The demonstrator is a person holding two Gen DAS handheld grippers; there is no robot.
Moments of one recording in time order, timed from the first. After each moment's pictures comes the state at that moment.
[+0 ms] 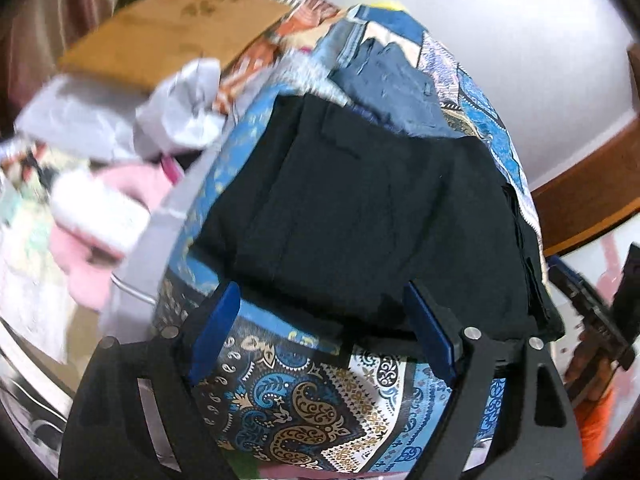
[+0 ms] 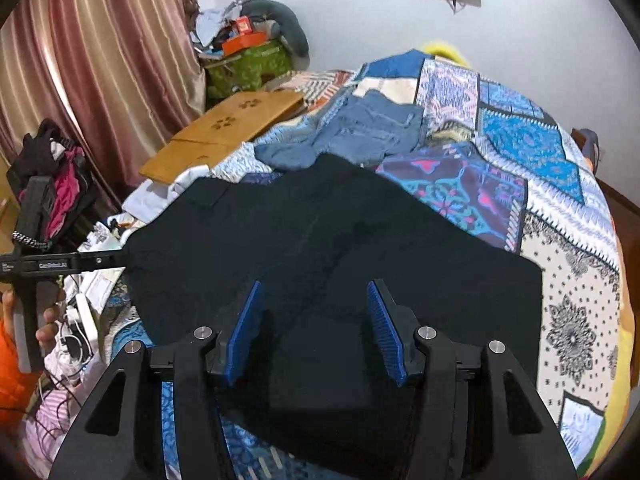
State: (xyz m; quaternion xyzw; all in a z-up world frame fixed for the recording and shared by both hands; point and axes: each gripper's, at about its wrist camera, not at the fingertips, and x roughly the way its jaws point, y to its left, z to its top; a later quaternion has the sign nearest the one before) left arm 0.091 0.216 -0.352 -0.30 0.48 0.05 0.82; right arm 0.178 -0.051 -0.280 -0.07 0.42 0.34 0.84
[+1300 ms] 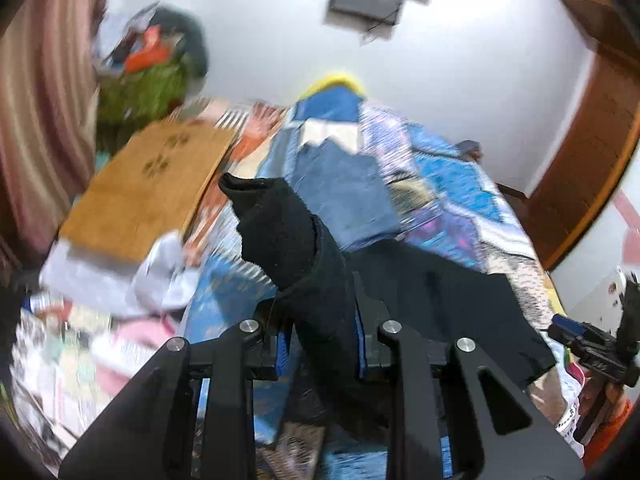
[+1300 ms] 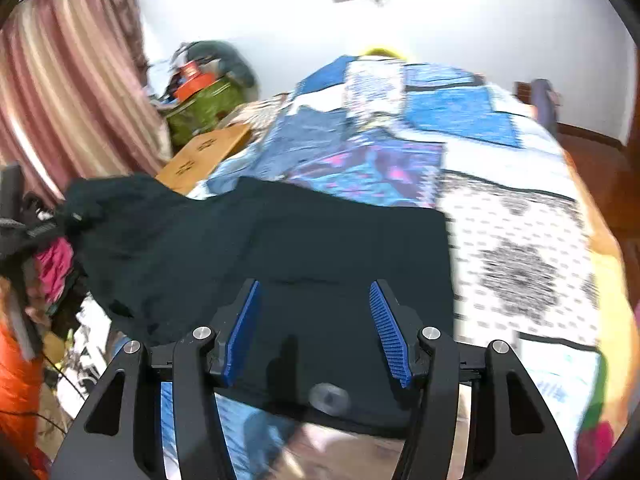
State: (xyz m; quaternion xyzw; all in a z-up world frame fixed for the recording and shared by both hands) left arm 0.145 0.138 -0.205 -0.12 0.36 0.06 0.92; right arm 0.173 -0.161 -0.264 0.03 0.41 0.27 0.87
